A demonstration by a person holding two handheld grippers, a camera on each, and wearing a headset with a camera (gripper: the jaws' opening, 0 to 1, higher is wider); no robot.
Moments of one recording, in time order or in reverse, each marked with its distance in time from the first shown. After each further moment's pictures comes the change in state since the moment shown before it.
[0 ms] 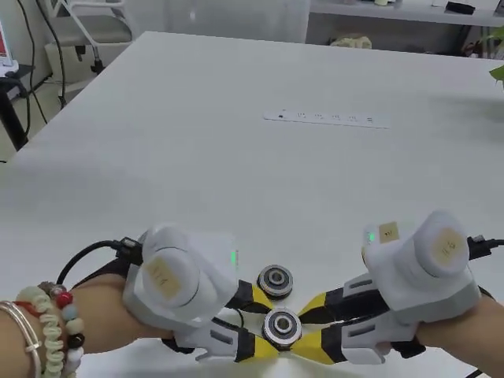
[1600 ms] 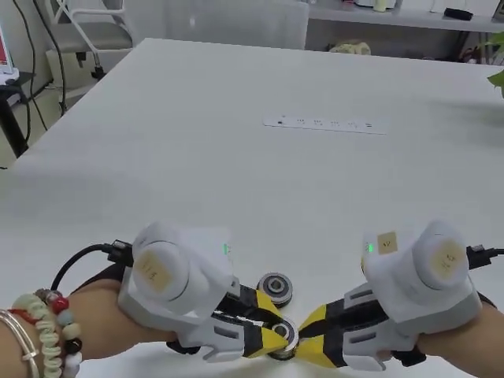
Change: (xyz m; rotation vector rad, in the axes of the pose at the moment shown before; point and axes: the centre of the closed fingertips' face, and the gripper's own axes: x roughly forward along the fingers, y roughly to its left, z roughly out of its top) left arm 0.002 0.001 0.007 -0.074 -0.056 -0.001; right arm -0.001 -0.001 -0.003 -0.031 0.018 -0.007
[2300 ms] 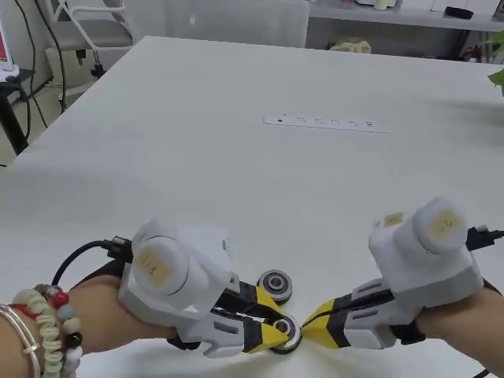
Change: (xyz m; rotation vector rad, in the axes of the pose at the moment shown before) left arm 0.000 0.001 0.003 -0.008 -0.009 0.003; right arm -0.011 -0.010 0.006 0.324 -0.038 -0.004
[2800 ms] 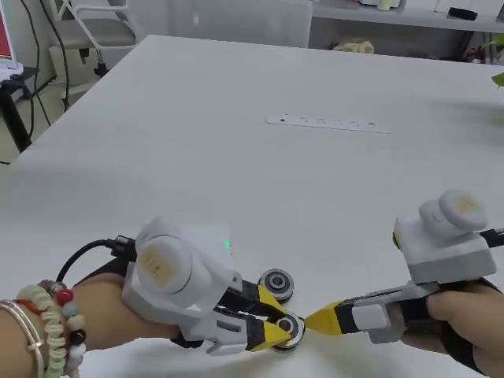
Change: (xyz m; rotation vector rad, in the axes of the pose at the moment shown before) left arm 0.000 0.000 0.002 -0.003 -0.008 0.008; right arm -0.006 0.000 0.004 0.369 -0.108 0.091
